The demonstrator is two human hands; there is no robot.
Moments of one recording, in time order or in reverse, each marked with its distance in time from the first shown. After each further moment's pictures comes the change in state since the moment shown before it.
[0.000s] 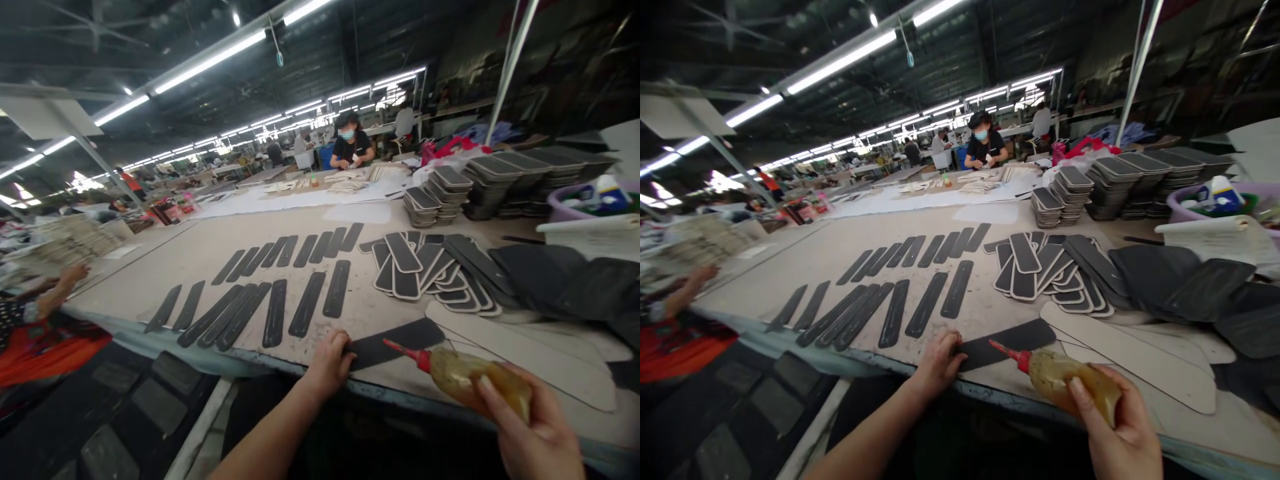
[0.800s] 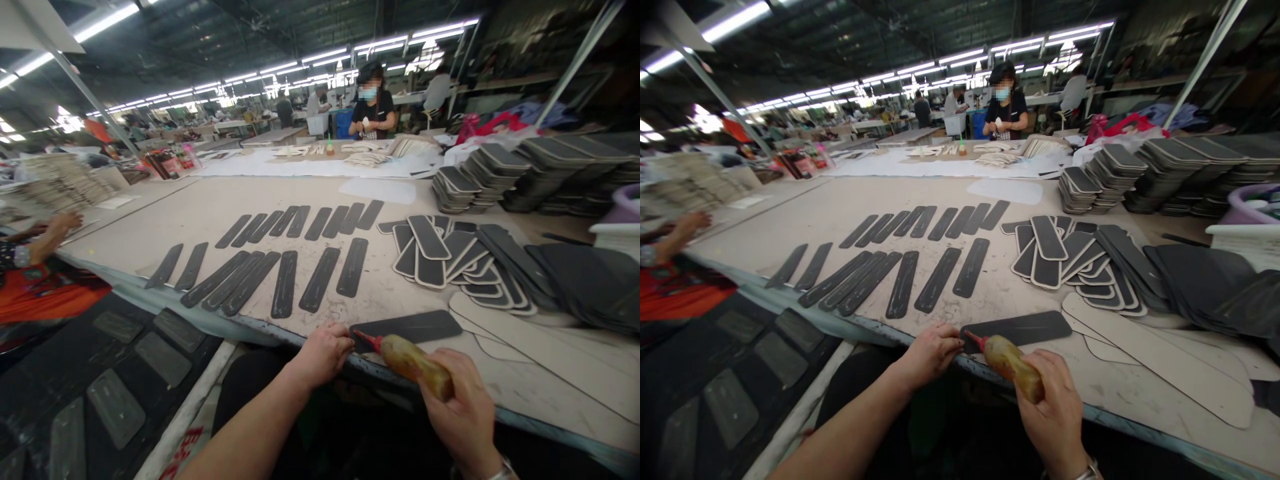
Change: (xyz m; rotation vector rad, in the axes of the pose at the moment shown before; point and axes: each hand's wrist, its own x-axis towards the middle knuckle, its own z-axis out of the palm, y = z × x) left_hand -0.027 -0.019 -0.034 0.144 -0.242 0.133; right_hand -0.029 0.004 0.072 -0.502 -0.342 -0.780
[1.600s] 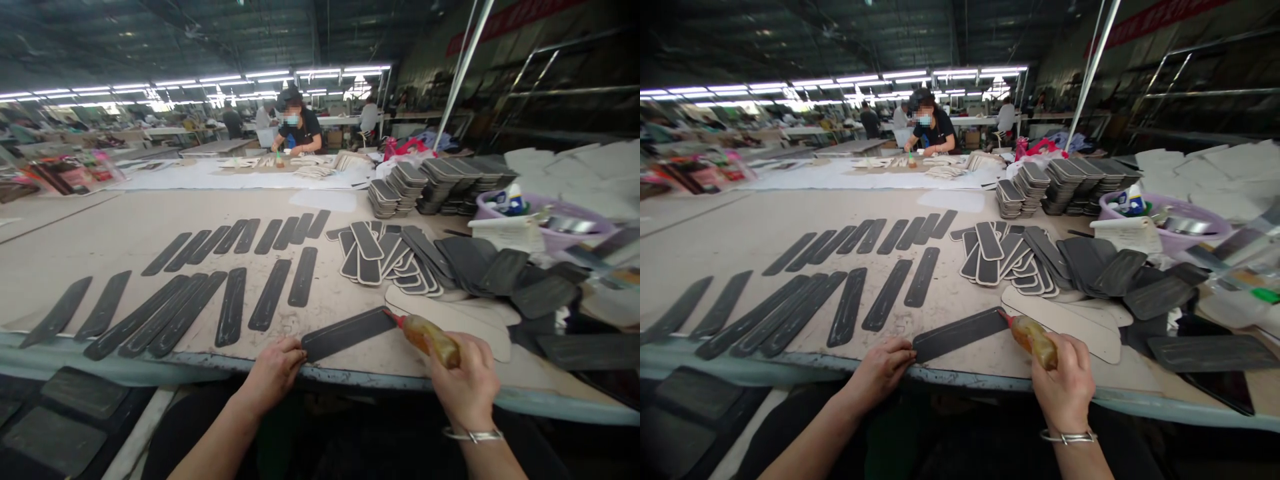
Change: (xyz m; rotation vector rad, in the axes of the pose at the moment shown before) left_hand 0.002 -0.005 0.010 -0.040 -0.019 -0.030; right_hand 0.004 0.069 -0.062 -0.455 0.353 0.140
